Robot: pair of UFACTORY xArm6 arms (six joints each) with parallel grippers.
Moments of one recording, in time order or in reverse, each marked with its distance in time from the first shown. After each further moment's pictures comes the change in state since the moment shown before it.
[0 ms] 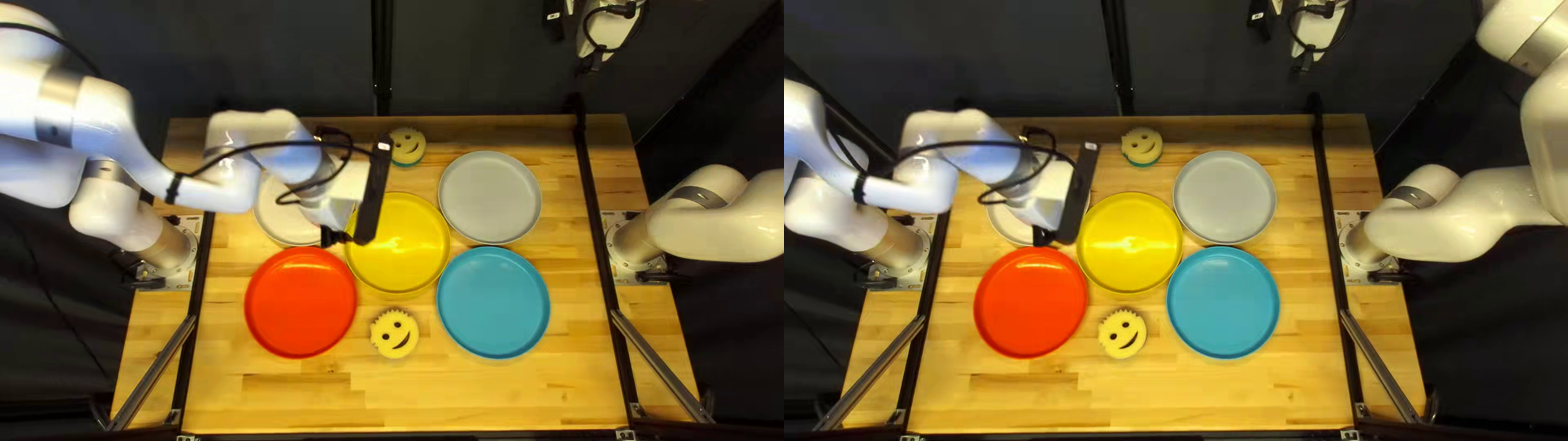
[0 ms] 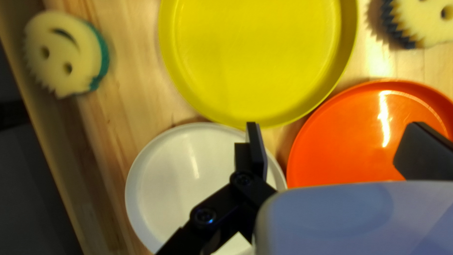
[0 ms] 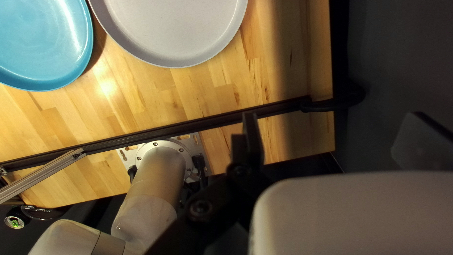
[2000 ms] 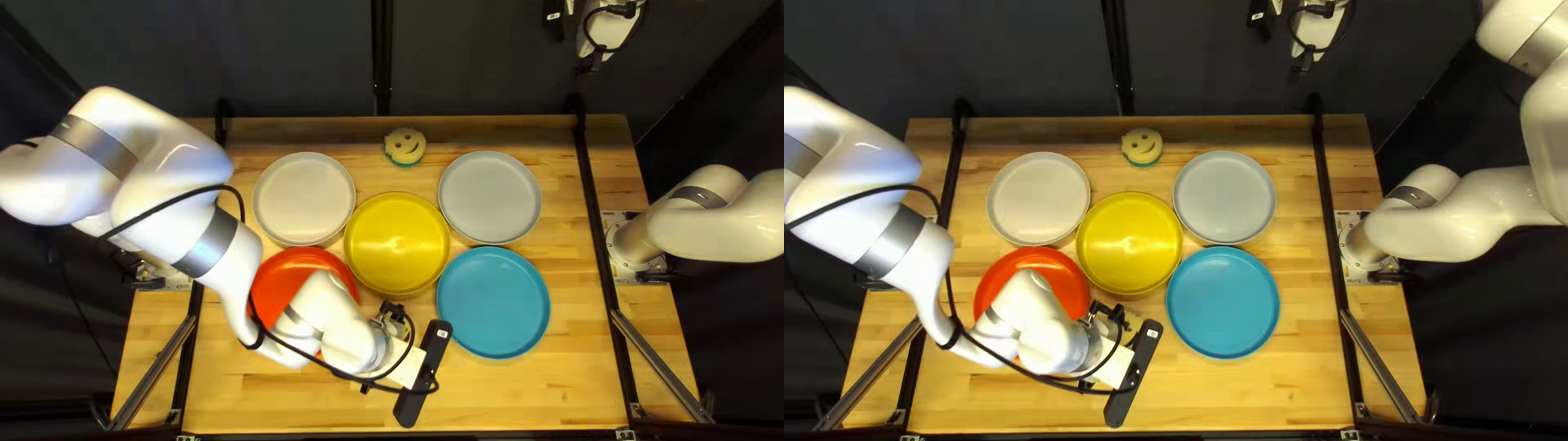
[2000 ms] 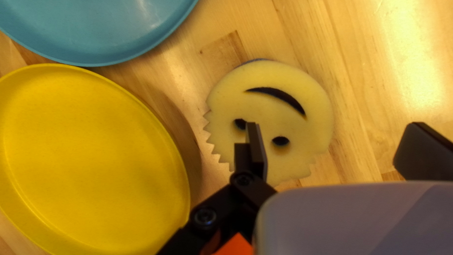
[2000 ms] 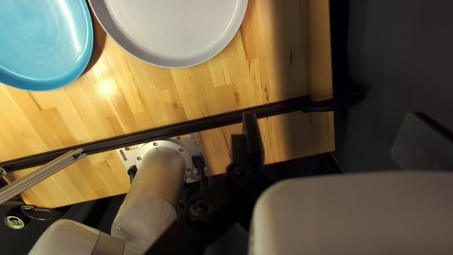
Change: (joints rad) left arm -0.361 0.593 -0.338 0.322 -0.042 -0.503; right arm 0.000 0.000 0.000 0.000 0.000 0.000
